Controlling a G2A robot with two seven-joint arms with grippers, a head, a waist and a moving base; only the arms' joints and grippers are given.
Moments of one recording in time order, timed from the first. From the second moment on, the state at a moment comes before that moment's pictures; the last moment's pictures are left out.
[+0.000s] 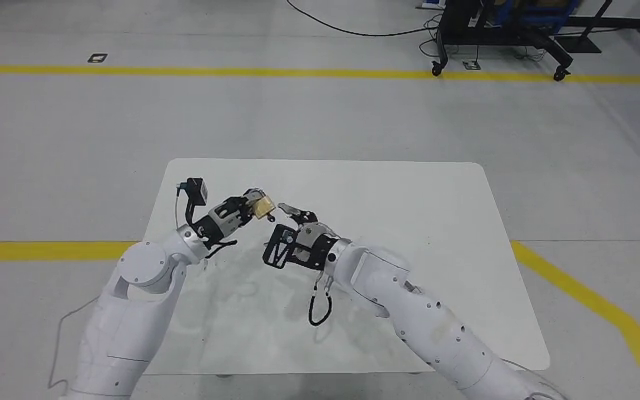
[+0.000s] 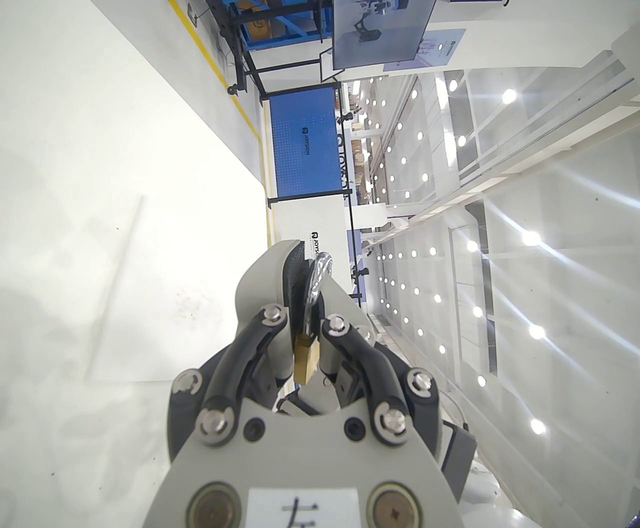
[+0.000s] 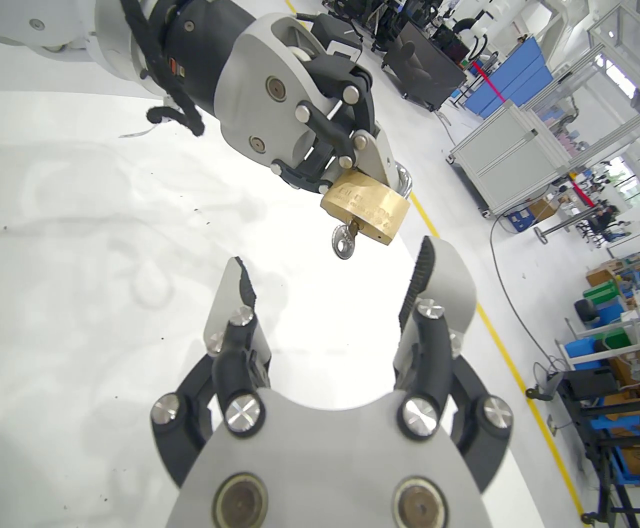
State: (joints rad) left arm 1.28 -1.10 -1.36 -1.56 -0.38 0.00 -0.67; right arm -1.15 -1.34 0.81 -1.69 -1.69 -0.31 0.27
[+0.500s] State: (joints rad) left arm 1.27 -1.10 -1.36 -1.56 -0.37 0.01 -0.68; right arm -1.16 -1.35 0.80 -1.67 -1.75 -0.24 0.15
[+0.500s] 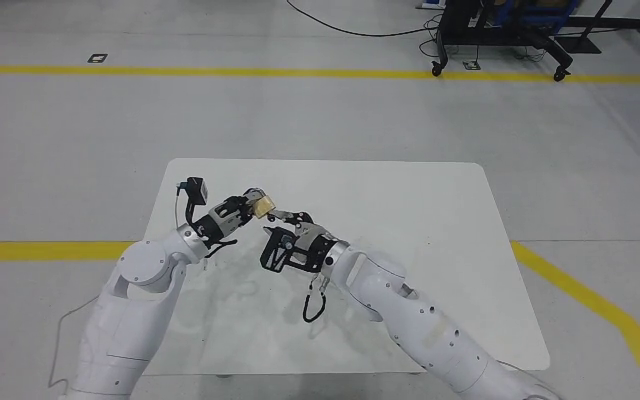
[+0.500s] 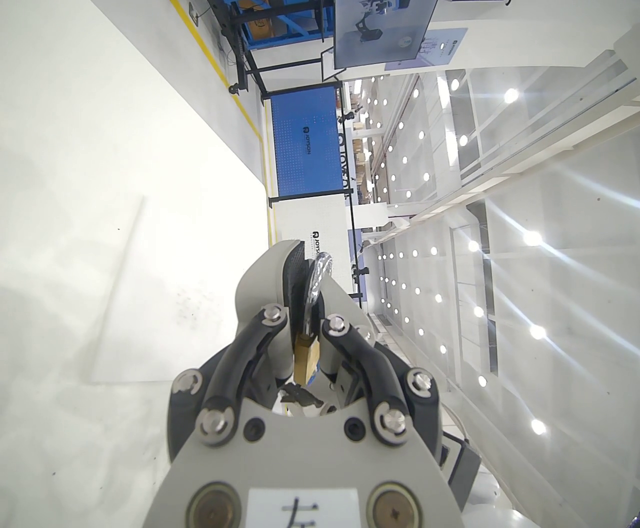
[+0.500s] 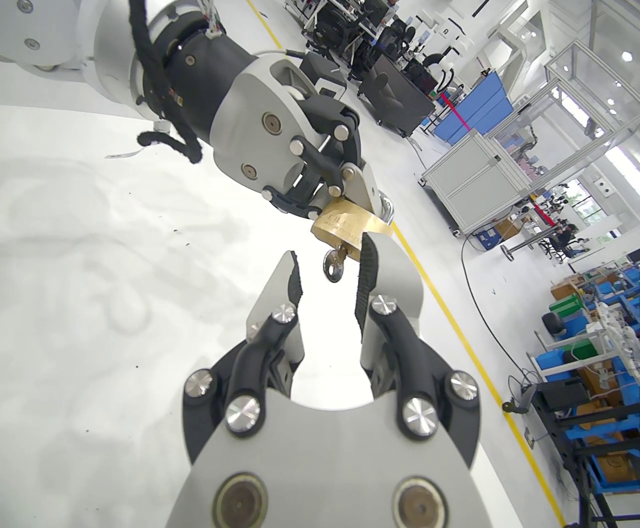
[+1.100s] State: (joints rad) left arm 1.29 -1.10 -1.36 -1.57 -0.37 -0.02 -0.70; right arm -1.18 -1.35 0.91 -1.63 -1.43 -0.37 0.01
